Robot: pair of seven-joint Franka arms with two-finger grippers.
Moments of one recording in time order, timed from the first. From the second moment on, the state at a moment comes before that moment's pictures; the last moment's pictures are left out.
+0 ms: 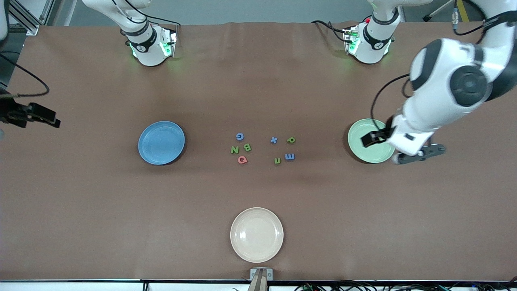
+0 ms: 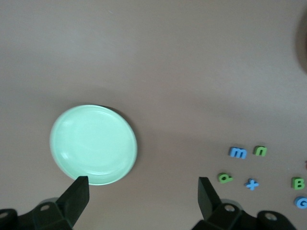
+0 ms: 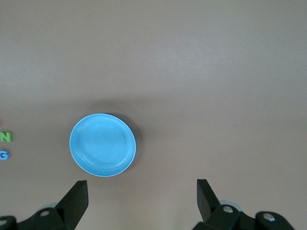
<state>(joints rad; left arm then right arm) -0.05 0.21 -0.28 -1.75 0.01 1.90 -0.58 0.01 0.13 -0.12 -1.54 0.03 1.59 -0.08</state>
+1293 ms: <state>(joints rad) -0.34 0.64 -0.28 -1.70 0.14 2.28 -0.88 0.50 0.19 -0.09 -1.85 0.14 2.07 0.47</state>
